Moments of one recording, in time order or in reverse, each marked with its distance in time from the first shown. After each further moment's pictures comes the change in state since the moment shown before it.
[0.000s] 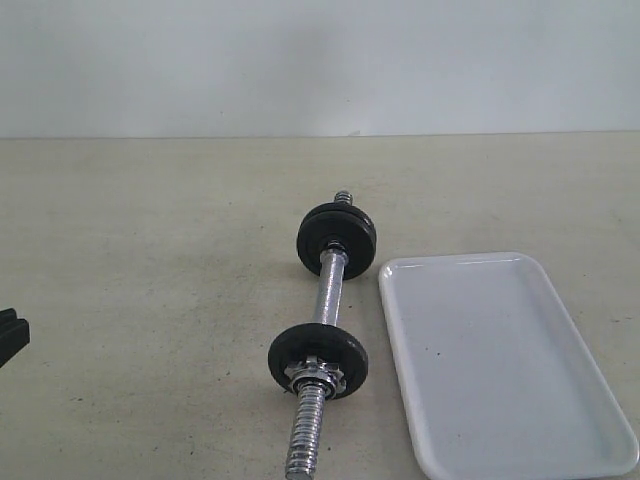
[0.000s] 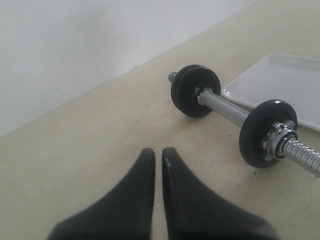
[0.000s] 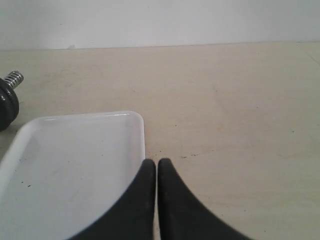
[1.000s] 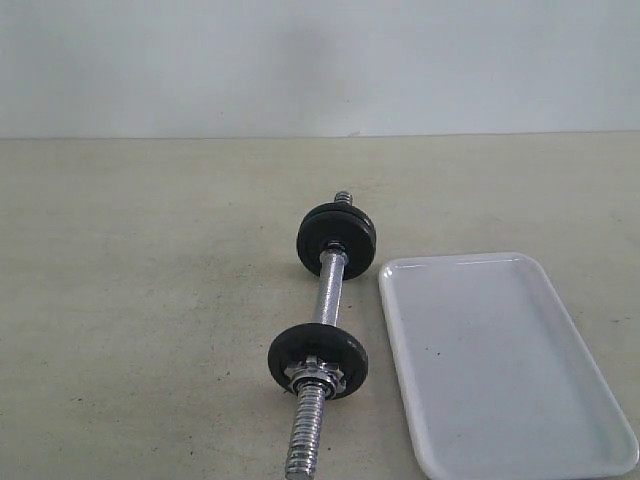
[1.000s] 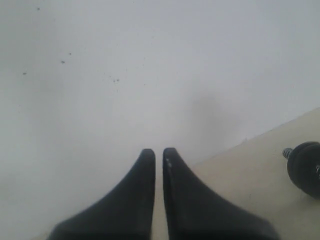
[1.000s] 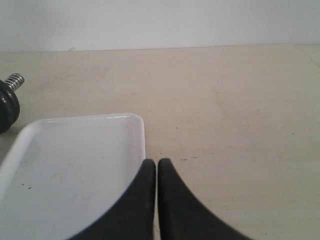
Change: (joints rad) left arm 0.268 -0.443 0.033 0.008 0.024 0.074; right arm 0.000 0.000 0.000 -0.002 -0.008 0.000
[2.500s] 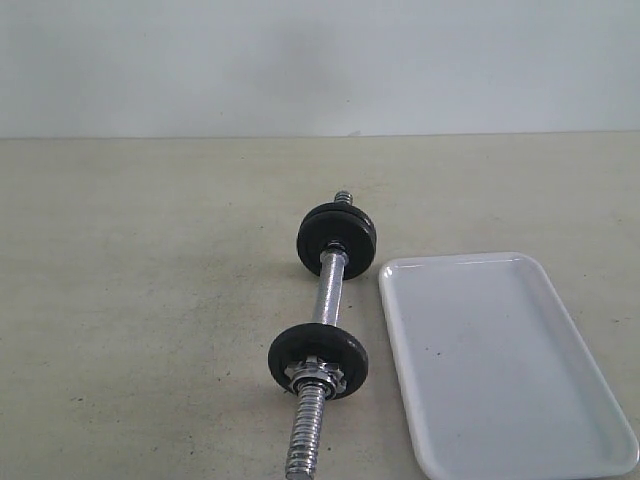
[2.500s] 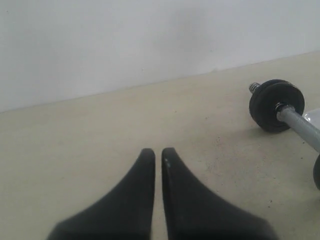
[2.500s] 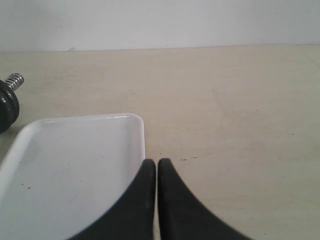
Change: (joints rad) left arm 0.002 0.000 0.002 -0.664 0.323 0.404; right arm 0.000 0.000 0.002 -0.002 0.000 0.000
